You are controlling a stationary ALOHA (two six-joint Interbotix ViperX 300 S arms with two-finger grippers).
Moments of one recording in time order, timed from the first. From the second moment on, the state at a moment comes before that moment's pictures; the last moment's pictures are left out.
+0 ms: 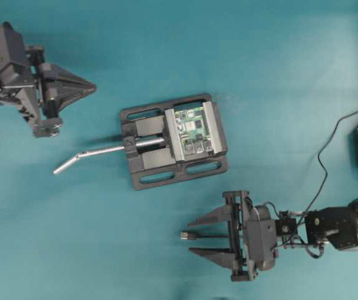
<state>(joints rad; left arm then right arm) 0.23 -0.43 1.21 -0.08 -0.39 -0.09 0.58 0.35 0.78 0.62 -0.95 -0.11</state>
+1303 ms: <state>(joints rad) 0.23 -1.38 1.52 -0.07 0.00 -0.09 0.61 0.44 0.77 0.70 -0.91 -0.11</state>
